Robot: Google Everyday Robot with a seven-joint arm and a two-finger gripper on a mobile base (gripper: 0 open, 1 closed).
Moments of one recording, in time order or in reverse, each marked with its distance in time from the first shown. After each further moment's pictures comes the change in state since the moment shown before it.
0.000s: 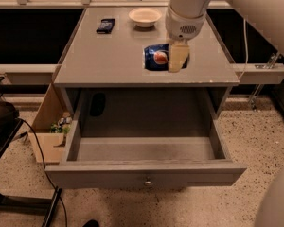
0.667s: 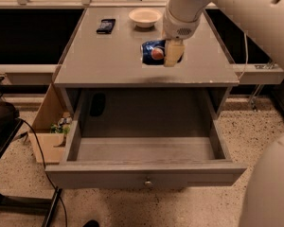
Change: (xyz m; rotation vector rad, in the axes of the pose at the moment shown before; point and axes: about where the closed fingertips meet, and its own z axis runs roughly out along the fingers) arm -0.005 -0.047 0.027 0.111 -0.052 -0.058
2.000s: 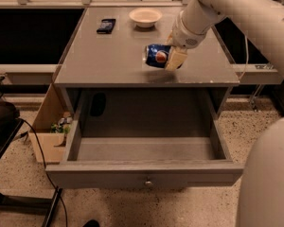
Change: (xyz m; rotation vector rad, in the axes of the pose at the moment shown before) arm 0.025 -0.014 0.042 0.037 -0.183 0.090
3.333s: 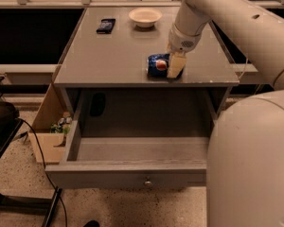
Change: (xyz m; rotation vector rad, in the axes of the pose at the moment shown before) arm 0.016 0.016 0.027 -0.176 0.128 0.009
